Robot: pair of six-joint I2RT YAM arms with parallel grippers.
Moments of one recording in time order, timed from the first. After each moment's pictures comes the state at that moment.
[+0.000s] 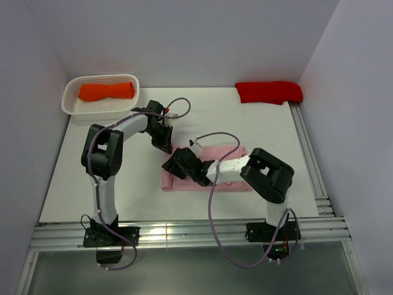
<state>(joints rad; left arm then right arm) -0.35 2.08 1.50 -0.72 0.42 -0.02 0.98 1.88 0.93 0.31 0.21 1.33</state>
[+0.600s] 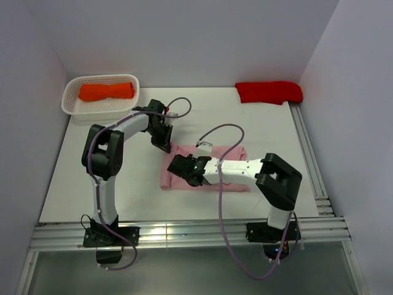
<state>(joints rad) -0.36 2.08 1.52 -0.74 0.34 -0.02 1.10 1.74 1.10 -0.56 0.60 1.30</state>
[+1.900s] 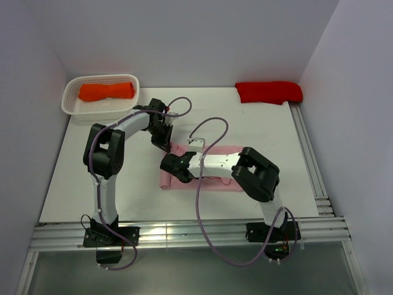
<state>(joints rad) -0.36 2.10 1.56 -0.78 0.33 -0.02 1.06 1.99 1.33 -0.80 0.80 1.22</state>
